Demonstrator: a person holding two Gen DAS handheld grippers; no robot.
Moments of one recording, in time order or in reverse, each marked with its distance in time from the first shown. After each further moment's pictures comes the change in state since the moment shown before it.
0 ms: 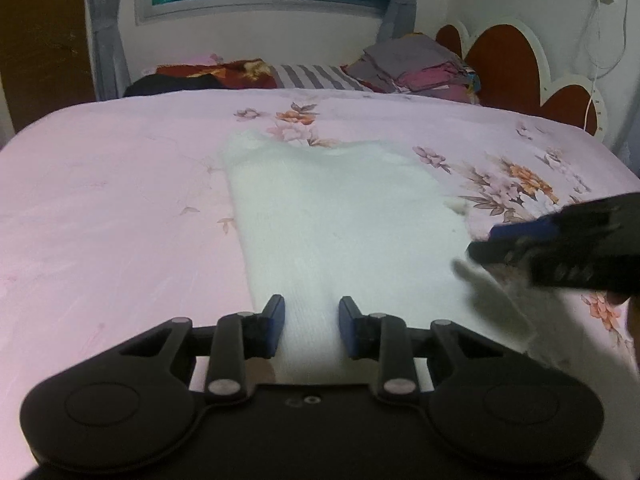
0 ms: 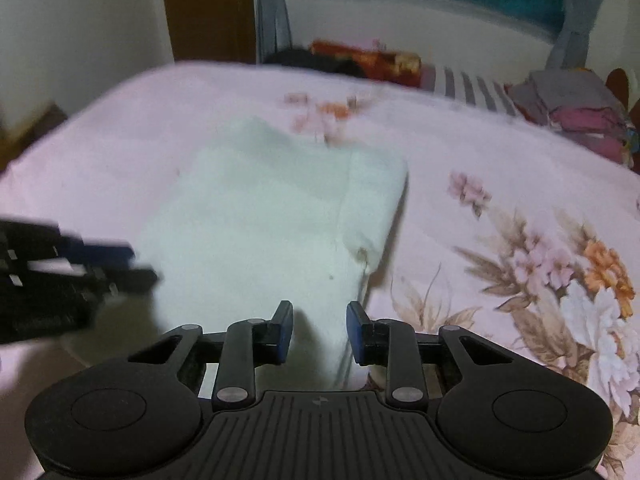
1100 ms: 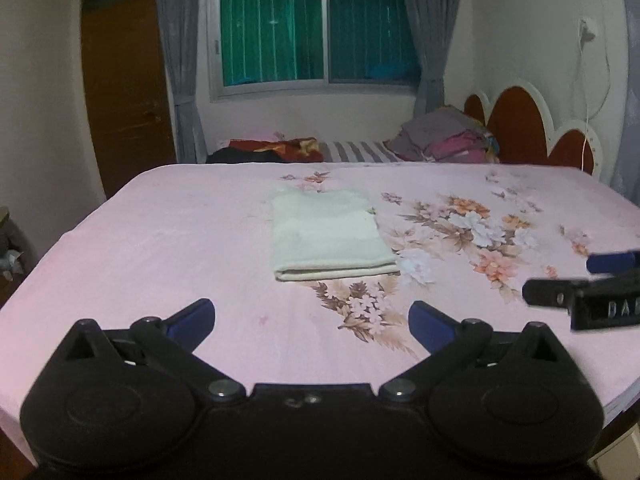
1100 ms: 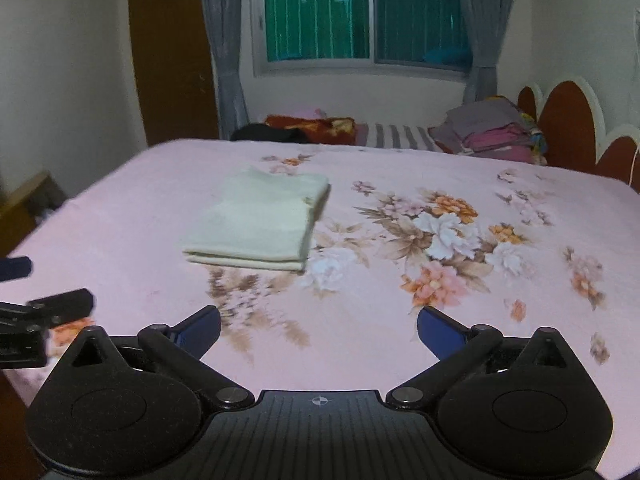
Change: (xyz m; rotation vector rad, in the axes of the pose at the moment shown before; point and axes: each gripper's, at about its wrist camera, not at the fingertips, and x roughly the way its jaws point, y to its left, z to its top) left arm -0.263 -0.135 -0.138 -0.046 -0.245 0.204; right arm -0.289 0.055 -0.176 0.122 -0.221 -0.107
